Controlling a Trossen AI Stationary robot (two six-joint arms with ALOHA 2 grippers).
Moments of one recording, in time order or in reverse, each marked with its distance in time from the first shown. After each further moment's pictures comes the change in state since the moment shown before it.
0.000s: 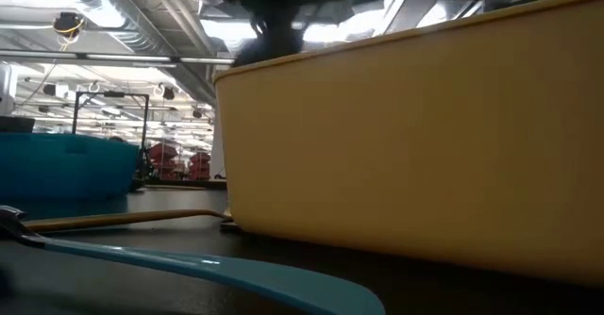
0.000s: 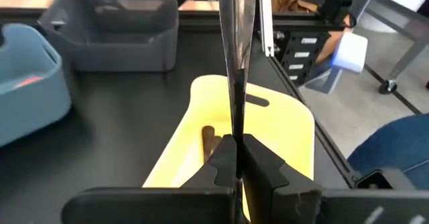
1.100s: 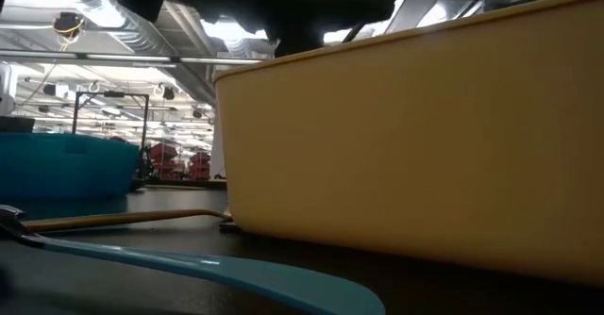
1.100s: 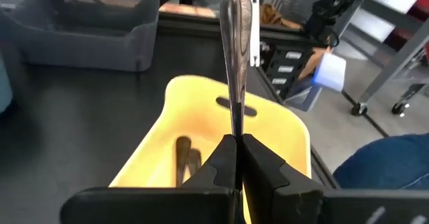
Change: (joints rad) left arm -0.002 0.165 0.000 0.249 0.063 -0.086; right arm -0.008 0.001 0.000 0.062 -0.006 -0.035
